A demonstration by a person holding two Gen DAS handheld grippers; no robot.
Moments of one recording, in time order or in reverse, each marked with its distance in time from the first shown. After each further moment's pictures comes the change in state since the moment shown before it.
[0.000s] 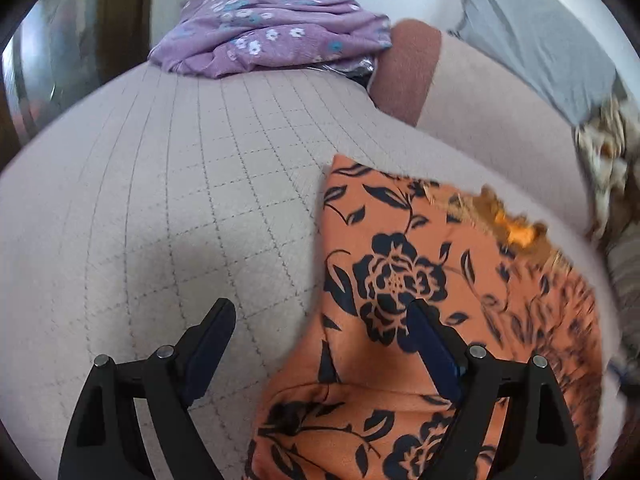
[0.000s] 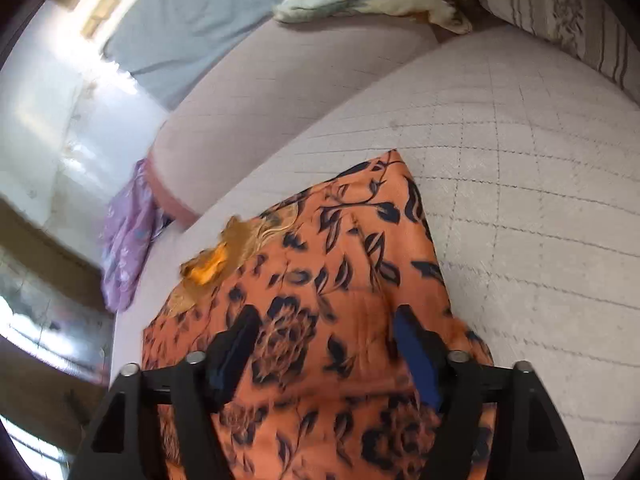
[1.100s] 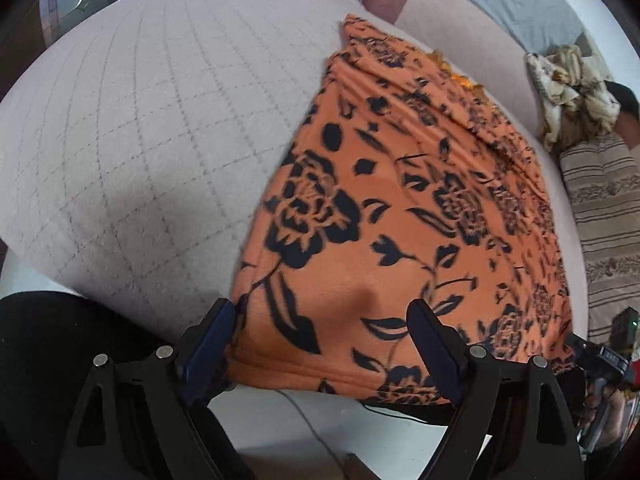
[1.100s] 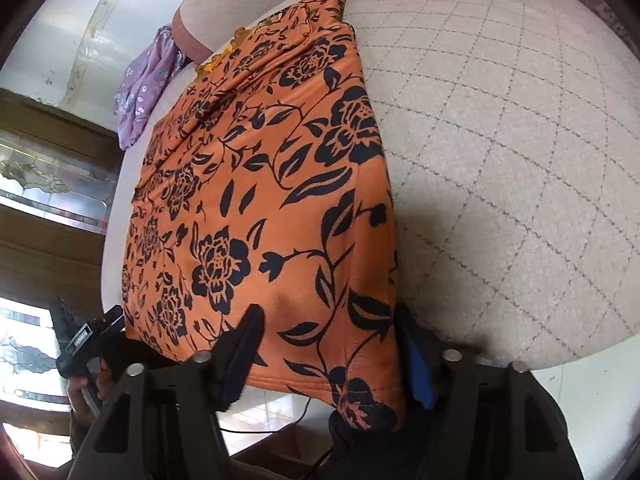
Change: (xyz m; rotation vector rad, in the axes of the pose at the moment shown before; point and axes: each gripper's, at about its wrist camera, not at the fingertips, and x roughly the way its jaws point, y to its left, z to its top) left arm -0.155 0.069 -0.209 -0.005 0.317 -0.081; right arm -0.184 -0.151 -0.173 -0.129 0.401 0.036
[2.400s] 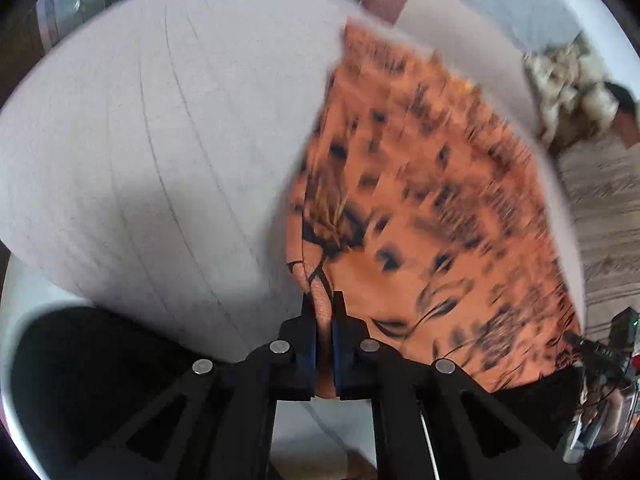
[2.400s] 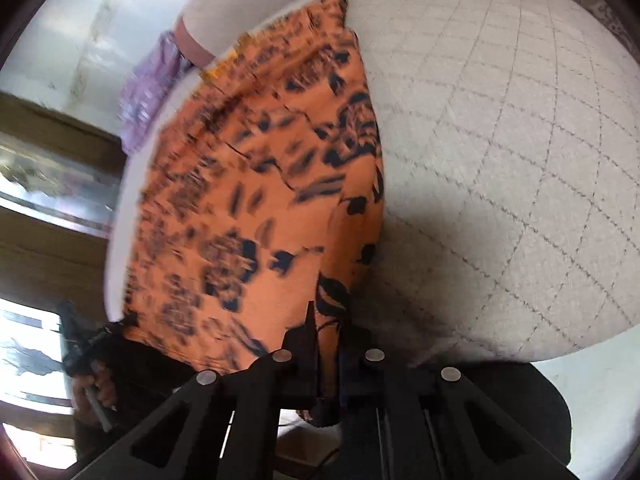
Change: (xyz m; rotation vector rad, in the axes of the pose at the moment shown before) left arm -0.038 0.008 0.017 0.033 -0.040 -0.037; right arm -0.017 0.002 -0.003 0.025 -0.045 0.068
